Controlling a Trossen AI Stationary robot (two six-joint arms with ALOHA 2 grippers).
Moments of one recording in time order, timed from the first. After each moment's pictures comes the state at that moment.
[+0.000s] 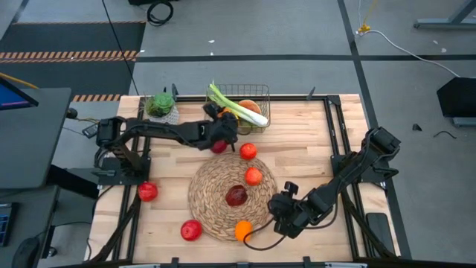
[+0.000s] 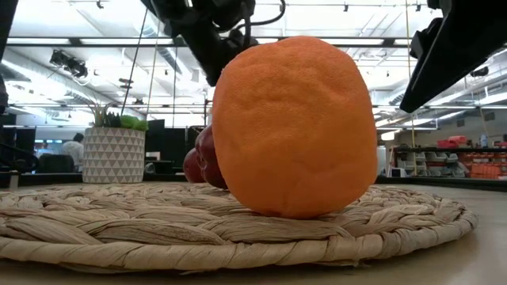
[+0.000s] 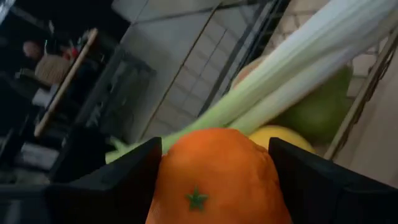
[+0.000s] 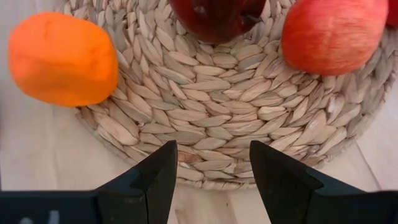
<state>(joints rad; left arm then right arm) 0.13 1.70 1.19 -0.20 -0.89 0.19 0.68 1.70 1.12 -0.61 0.50 0.94</state>
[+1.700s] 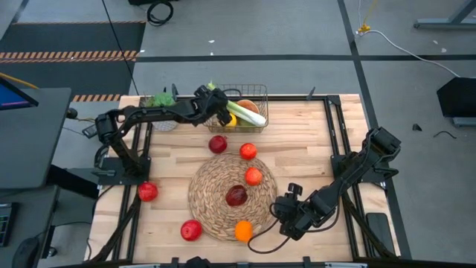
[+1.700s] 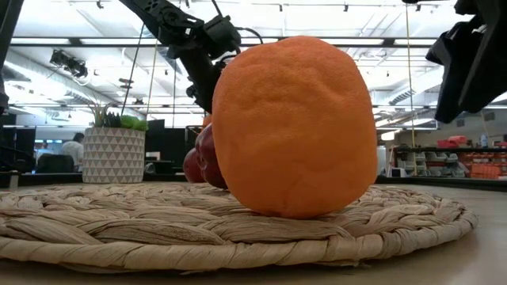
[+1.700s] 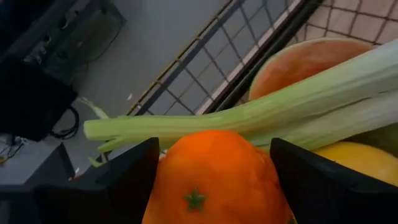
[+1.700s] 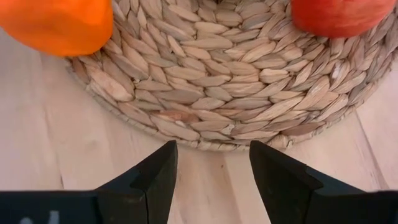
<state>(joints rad) 0.41 1.70 1.19 -0.24 -0.58 0.04 0.71 1.70 1.12 -0.70 0.42 0.95</state>
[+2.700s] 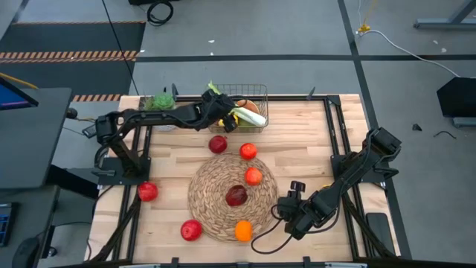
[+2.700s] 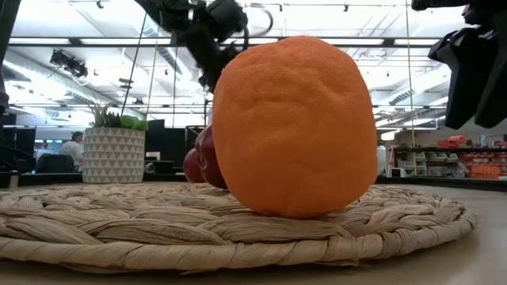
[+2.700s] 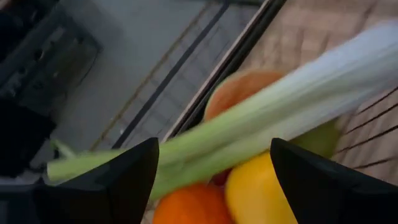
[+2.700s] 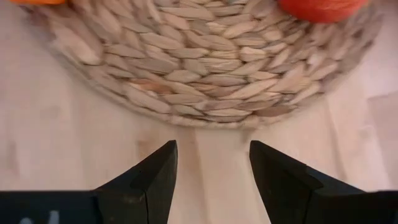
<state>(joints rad) 0.31 1.69 1.23 -0.23 -0.55 0.07 0.72 1.70 1.12 -0.81 0.42 0.89</state>
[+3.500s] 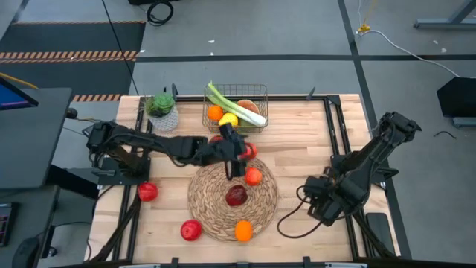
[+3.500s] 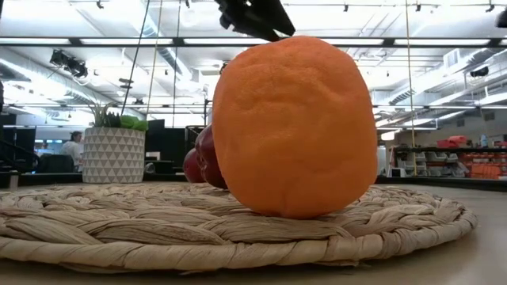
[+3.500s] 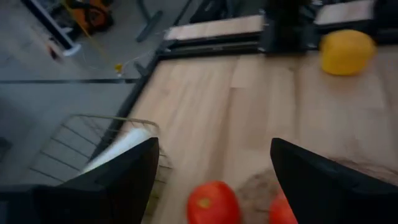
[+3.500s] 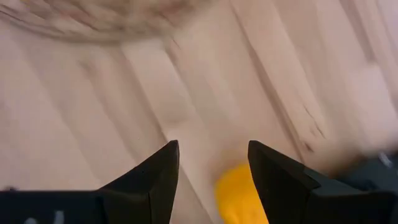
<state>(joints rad) -0.13 1.64 1.35 -0.24 -0.54 0.02 0.81 1.41 1.12 -1.29 0.26 1.31</state>
